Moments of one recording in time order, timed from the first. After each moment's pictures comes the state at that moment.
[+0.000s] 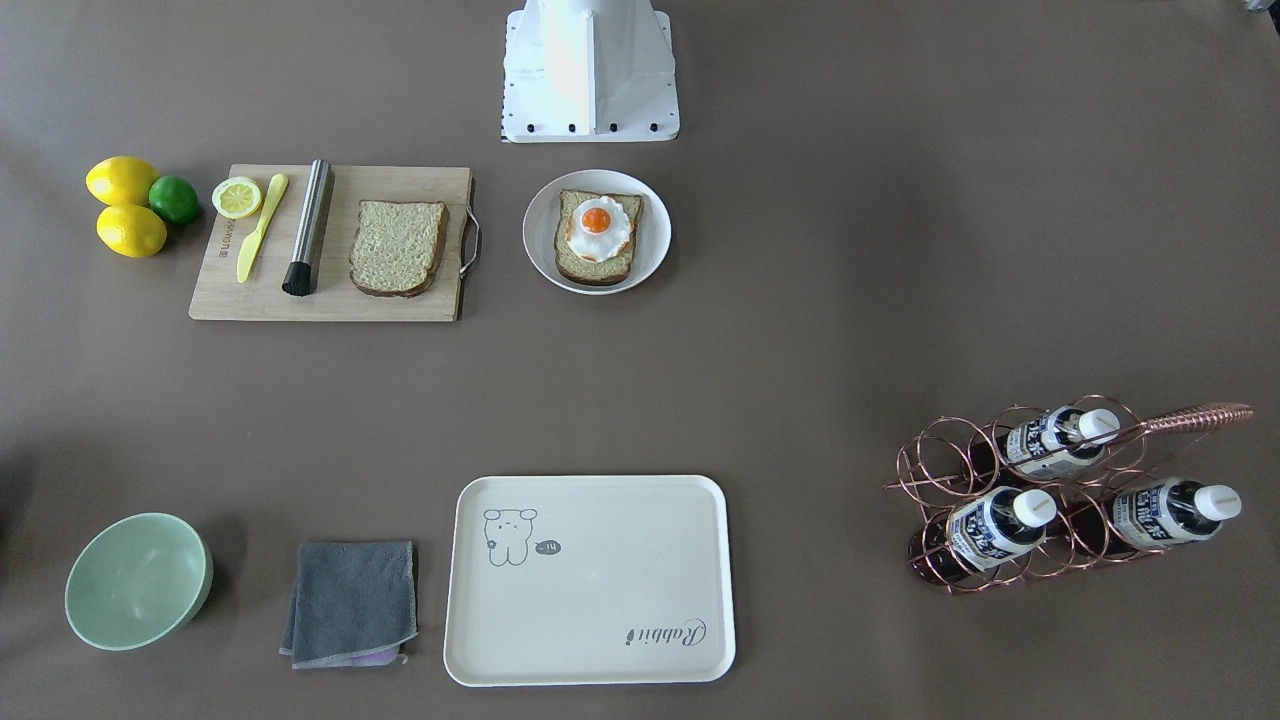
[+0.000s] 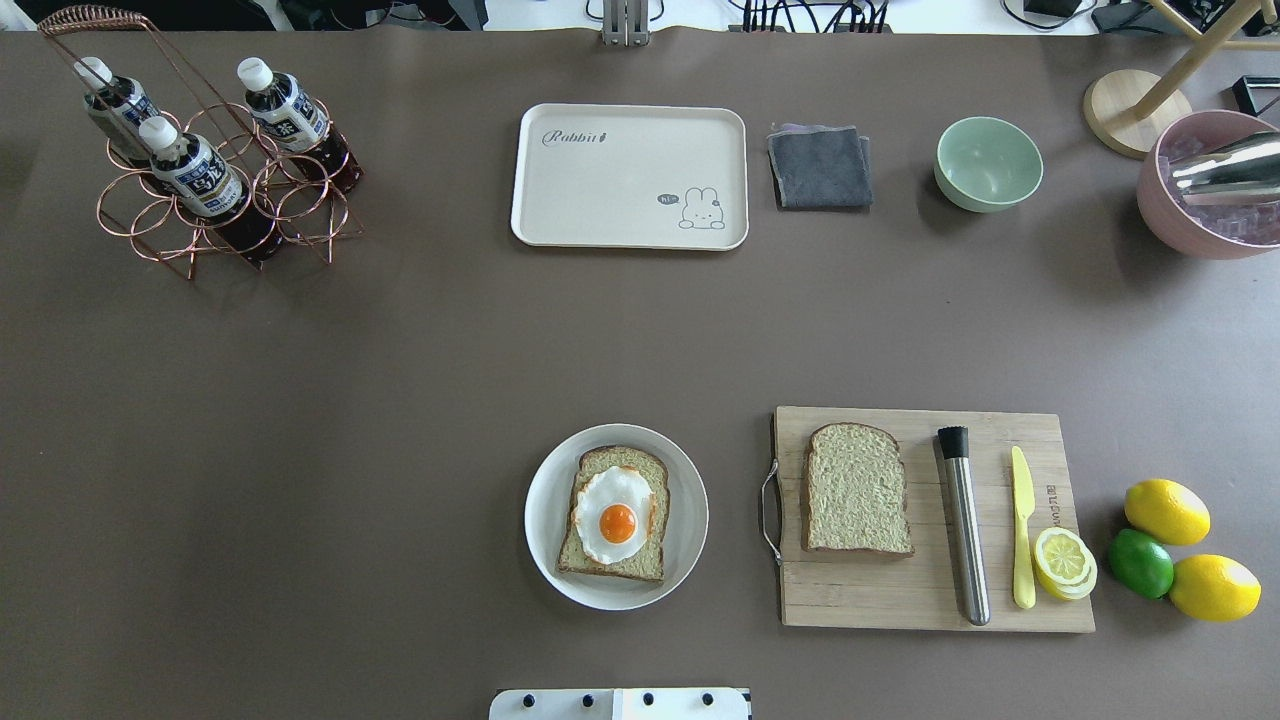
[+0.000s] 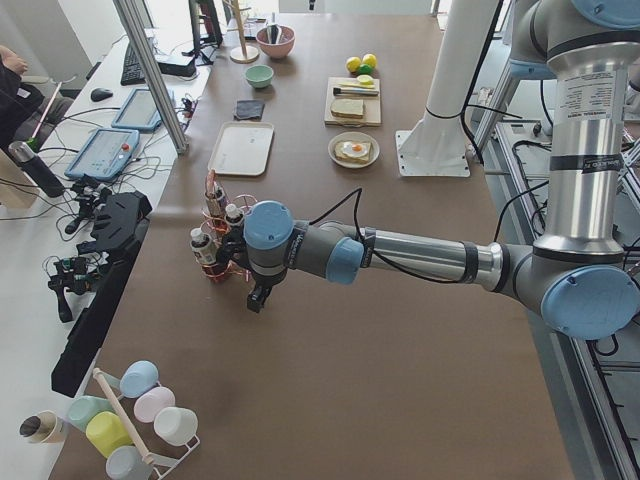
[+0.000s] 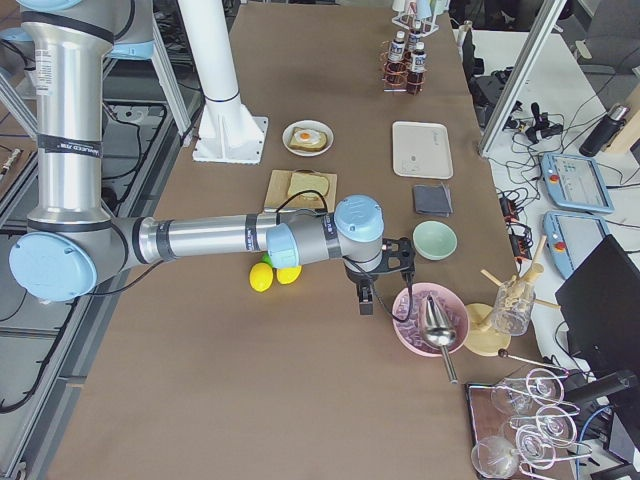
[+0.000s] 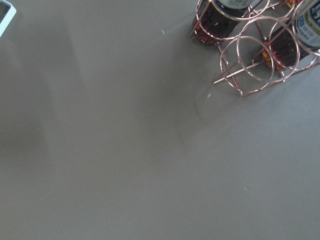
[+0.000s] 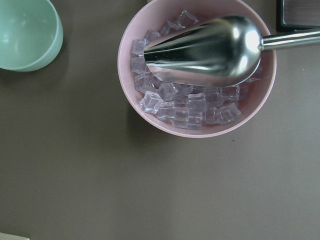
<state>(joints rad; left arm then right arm) -1.54 -1.54 -1.72 -1.75 -2.49 0.12 1.52 -1.65 1.76 -1.41 2.39 0.17</state>
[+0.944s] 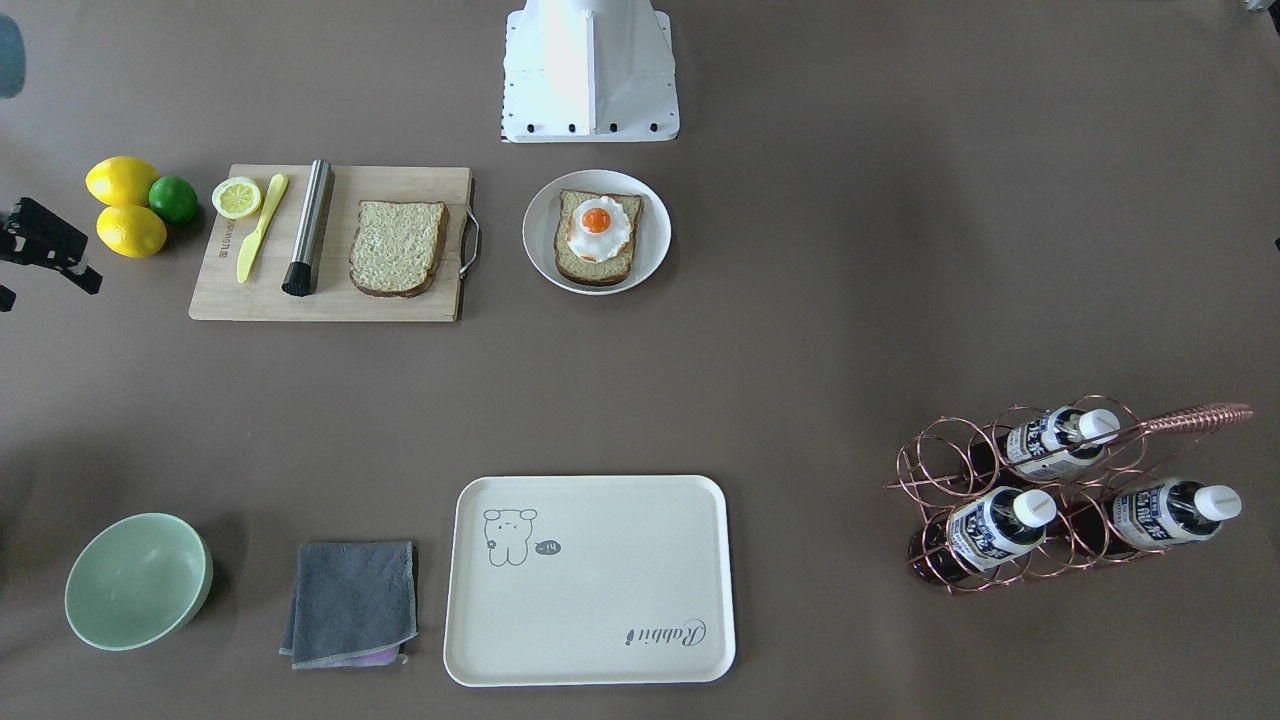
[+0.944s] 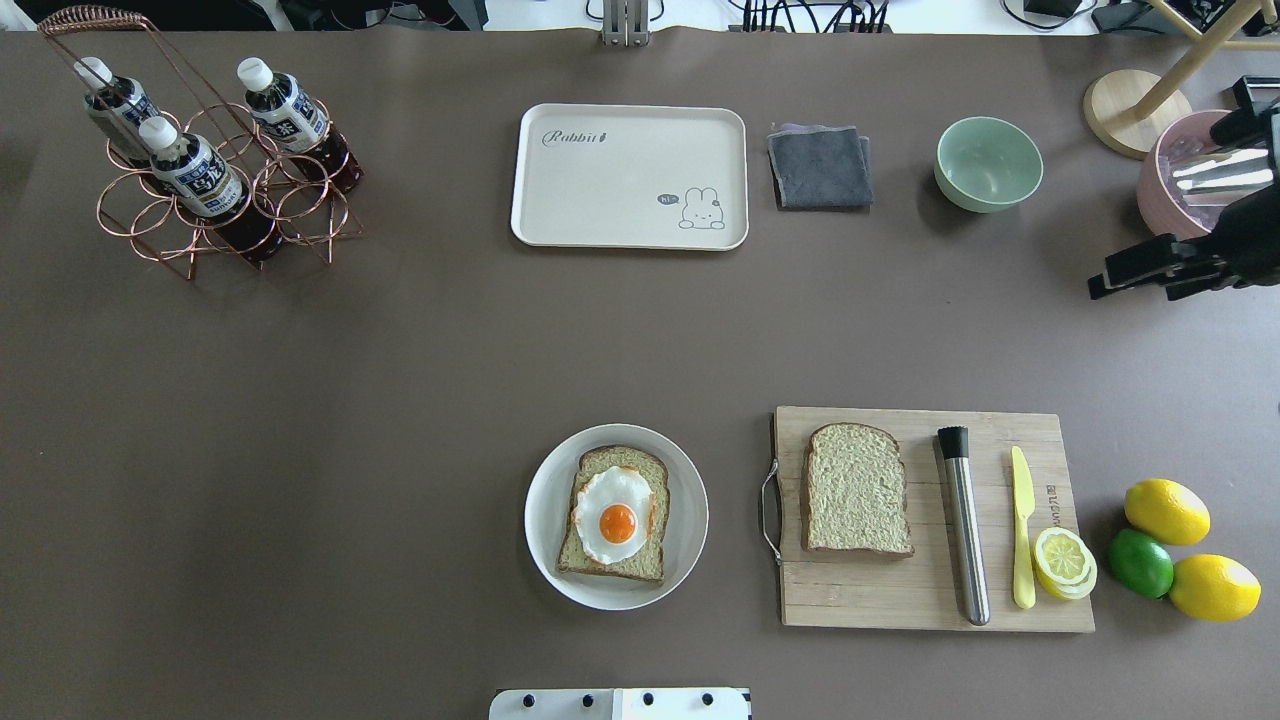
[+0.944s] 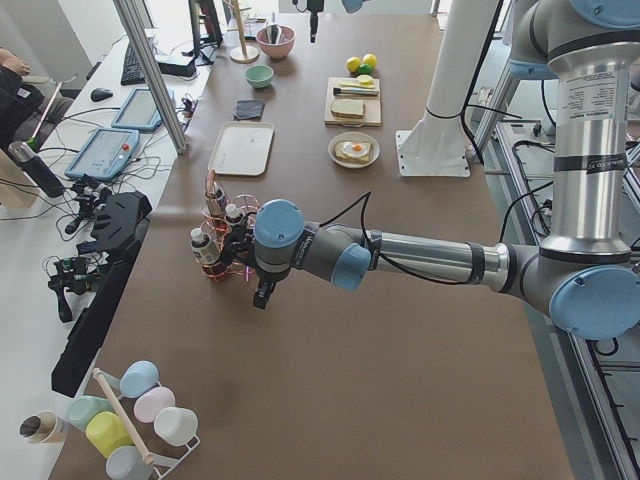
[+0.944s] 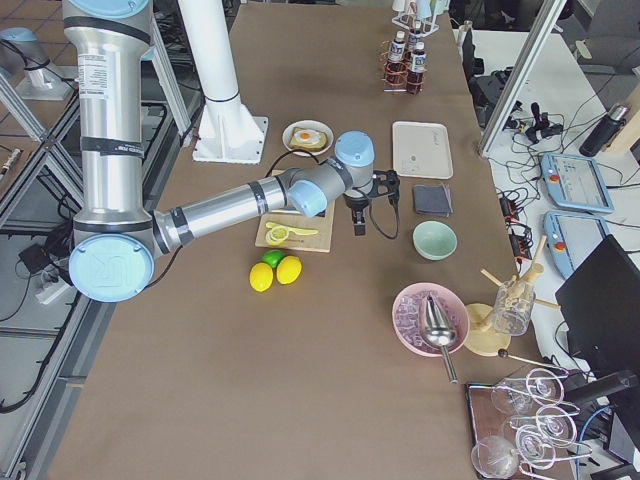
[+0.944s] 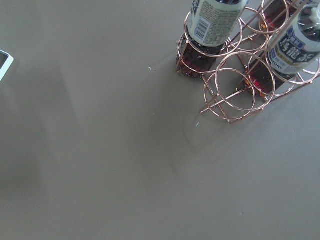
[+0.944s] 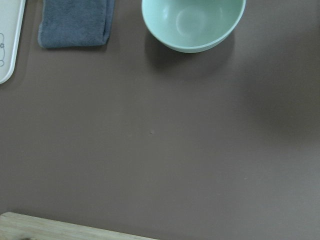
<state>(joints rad) -1.53 -1.51 -1.73 -1.87 -2.49 -0.08 1.12 -1.59 1.94 -1.23 2.32 0.72</state>
